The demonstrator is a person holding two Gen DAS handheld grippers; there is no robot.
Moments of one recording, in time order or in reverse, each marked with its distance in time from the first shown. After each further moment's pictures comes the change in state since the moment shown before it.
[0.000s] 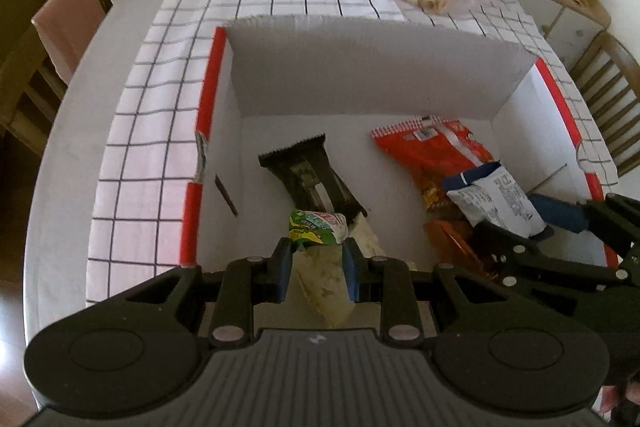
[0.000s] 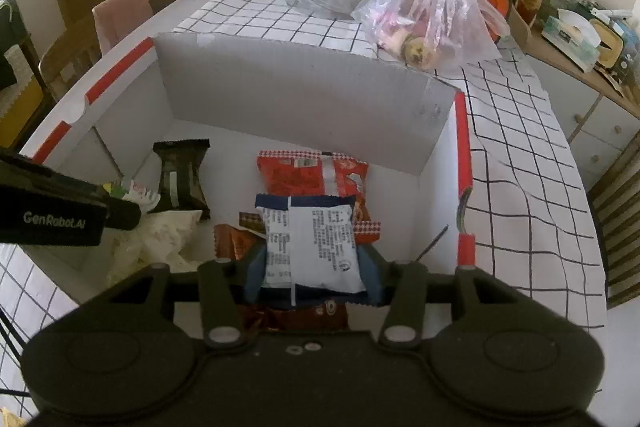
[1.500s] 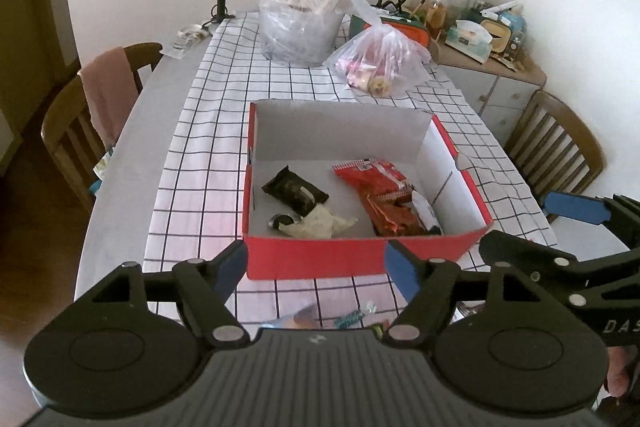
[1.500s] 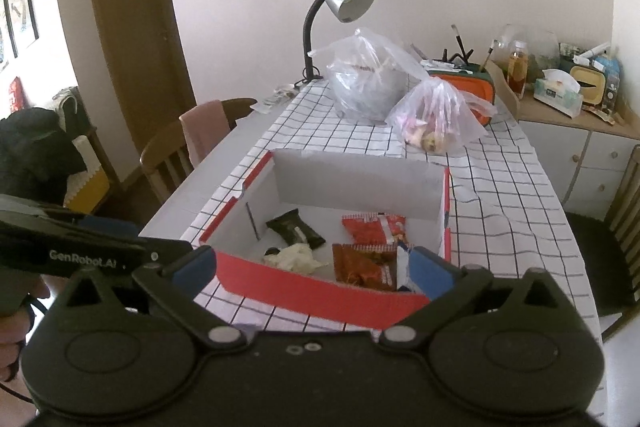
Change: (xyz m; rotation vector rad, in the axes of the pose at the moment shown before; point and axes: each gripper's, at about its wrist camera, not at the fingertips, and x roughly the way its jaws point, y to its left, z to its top) left arm -0.166 0.013 -0.103 0.009 -0.301 -0.077; right arm -0.192 0.020 -0.064 0.073 -0.315 0.168
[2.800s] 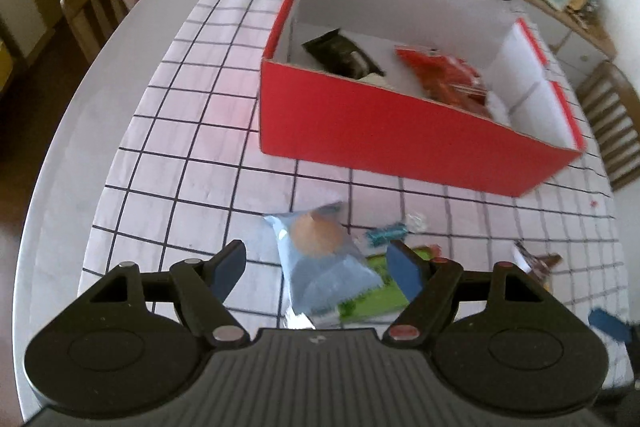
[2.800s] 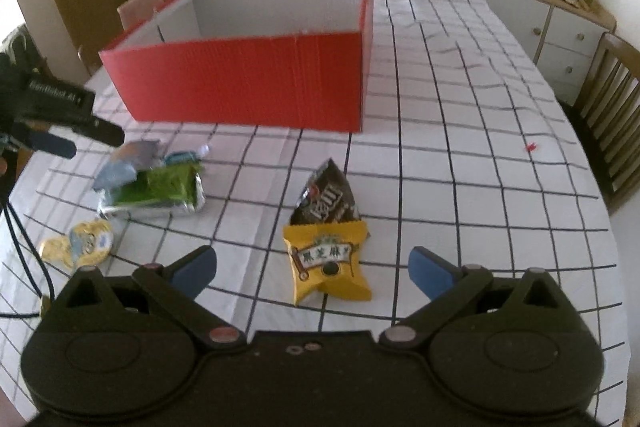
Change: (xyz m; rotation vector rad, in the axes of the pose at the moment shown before) left arm 0.097 0.013 -0.064 -0.183 0.257 0.118; right arm 0.041 -0.063 -0.143 0.063 0.298 -0.111
